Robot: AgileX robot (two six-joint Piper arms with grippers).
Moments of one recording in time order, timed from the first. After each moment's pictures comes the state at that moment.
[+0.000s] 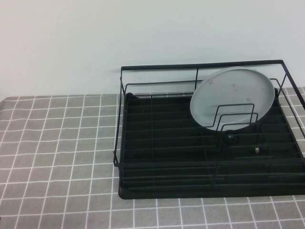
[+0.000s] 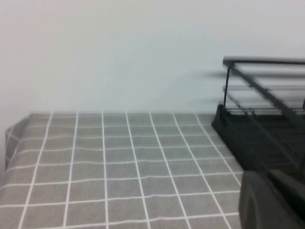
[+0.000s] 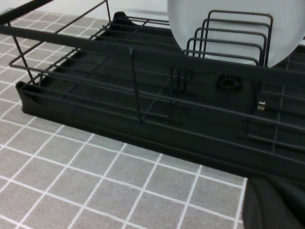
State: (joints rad) right arm 0.10 0.17 0.04 0.86 0.37 -0.89; left arm -0.17 0.01 0.03 -0.15 0.09 0.00
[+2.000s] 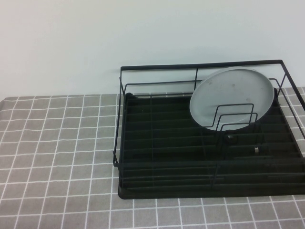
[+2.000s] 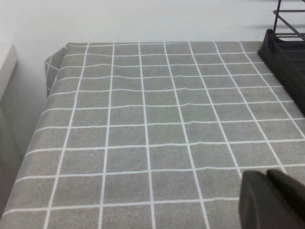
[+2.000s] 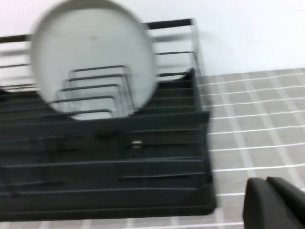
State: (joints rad) right arm 0.05 -0.03 0.04 0.03 0.25 0.03; left arm -0.03 -0.03 0.03 -0.13 0.30 0.05
